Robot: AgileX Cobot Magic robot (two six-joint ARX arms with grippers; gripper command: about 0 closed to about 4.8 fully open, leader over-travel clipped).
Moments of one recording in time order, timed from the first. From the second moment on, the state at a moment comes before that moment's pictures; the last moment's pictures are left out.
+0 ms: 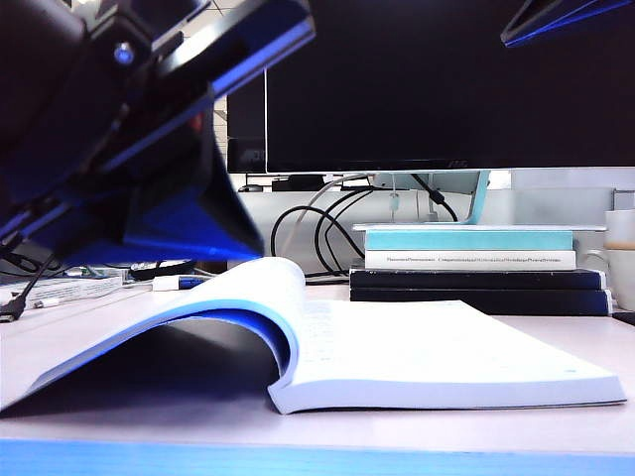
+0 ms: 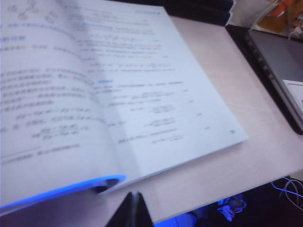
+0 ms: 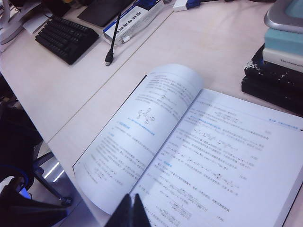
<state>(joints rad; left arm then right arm) -1.31 1.16 0.38 0.25 -0.60 -0.74 0.16 0.95 0.86 -0.46 -0.71 0.08</state>
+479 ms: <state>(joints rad) -1.30 1.33 0.38 0.19 -0.63 -0.88 0.16 0.95 0.86 -0.46 -0.71 0.08</state>
